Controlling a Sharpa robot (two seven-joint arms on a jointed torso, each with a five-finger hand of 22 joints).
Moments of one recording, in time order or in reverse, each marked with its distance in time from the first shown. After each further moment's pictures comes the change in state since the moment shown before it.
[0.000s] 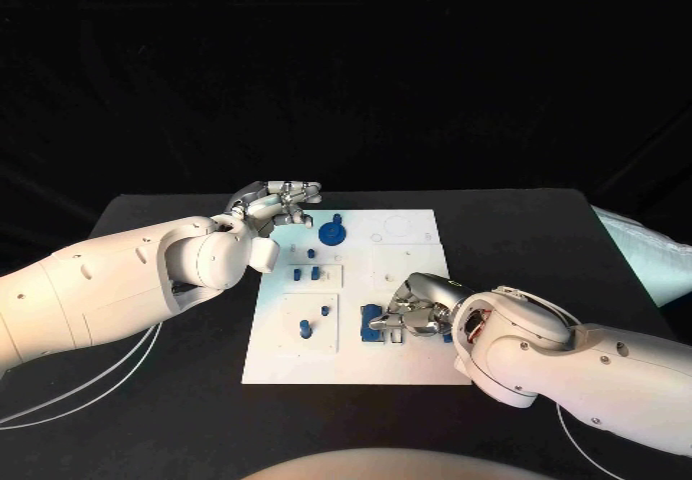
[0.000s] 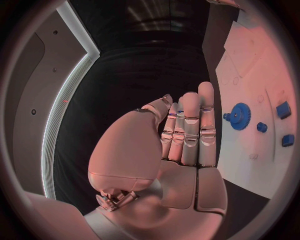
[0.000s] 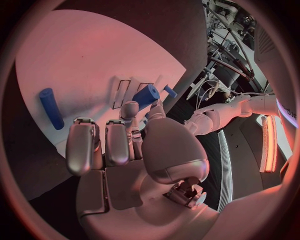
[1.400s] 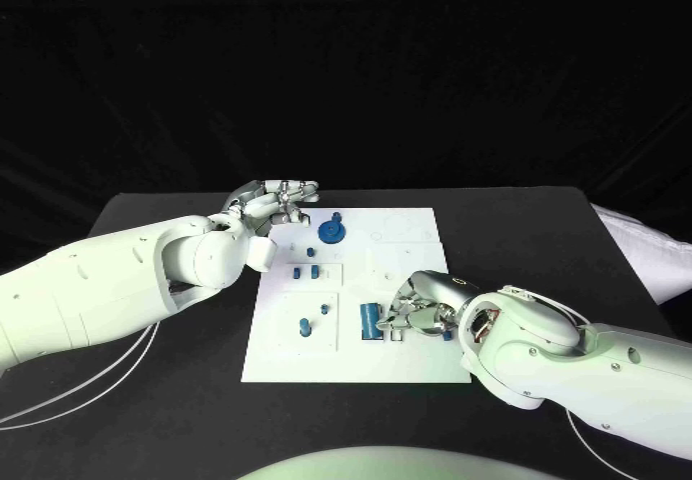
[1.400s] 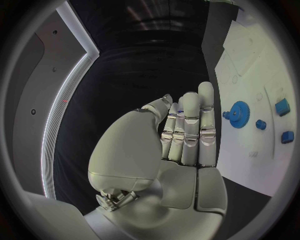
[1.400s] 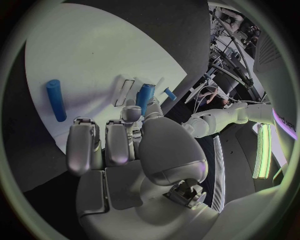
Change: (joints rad) left arm -0.001 -0.003 0.000 -0.002 0.000 0.002 -0.003; left_hand 0.000 0.000 0.000 0.000 0.000 -0.003 -0.003 0.004 0.000 0.000 0.000 0.000 0.001 -0.004 -0.004 0.000 -0.002 0.000 0.000 0.000 0.000 -0.002; right arm -0.006 -0.035 -0.001 0.019 -0.070 -0.004 0.036; right_hand 0.025 0.021 -0.026 0.008 0.107 -0.002 -0.006 -0.001 0.029 0.035 -0.004 0.040 0.064 0.000 0.000 0.000 0.017 0.000 0.000 0.000 0.000 0.008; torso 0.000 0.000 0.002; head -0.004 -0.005
